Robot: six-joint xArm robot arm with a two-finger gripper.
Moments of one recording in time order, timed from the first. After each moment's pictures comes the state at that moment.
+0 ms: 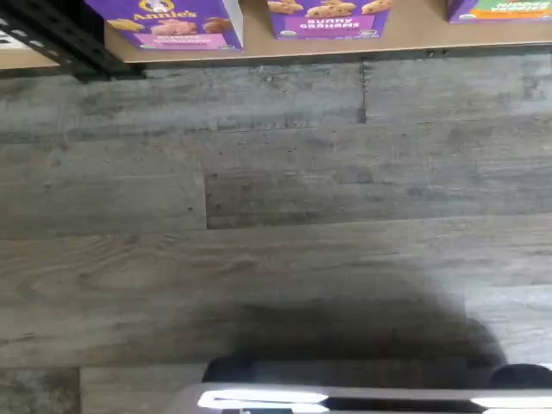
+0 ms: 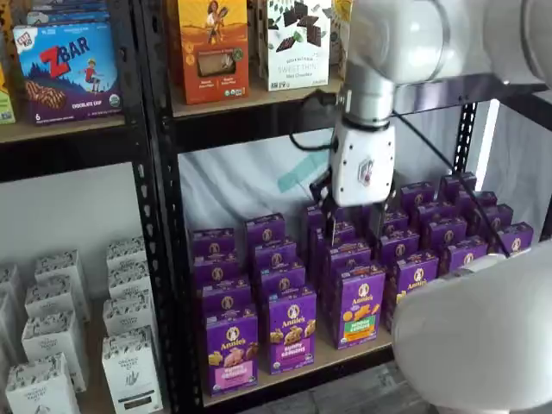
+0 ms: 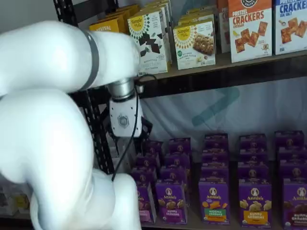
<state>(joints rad) 0.17 -0.81 -0.45 0.07 1.26 0.16</state>
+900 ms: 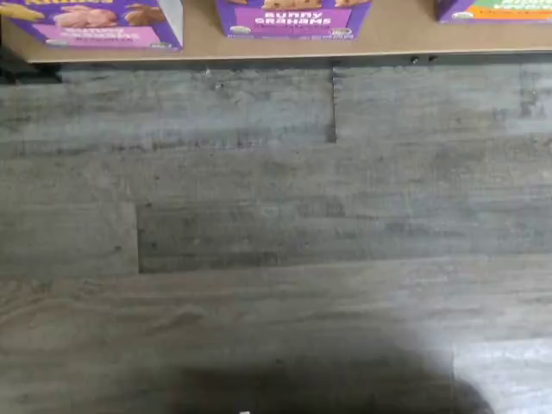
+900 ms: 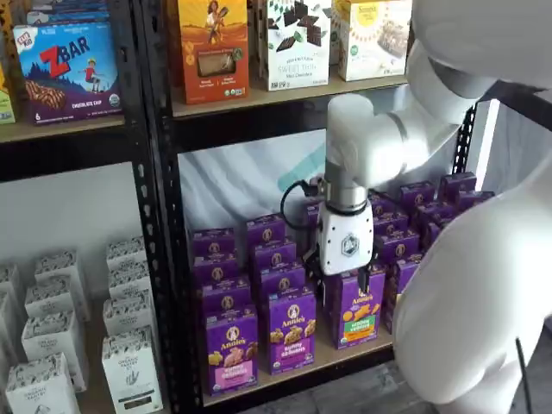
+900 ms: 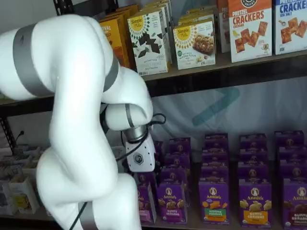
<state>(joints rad) 0.17 -0.38 -0.32 -0.05 0.70 0.22</state>
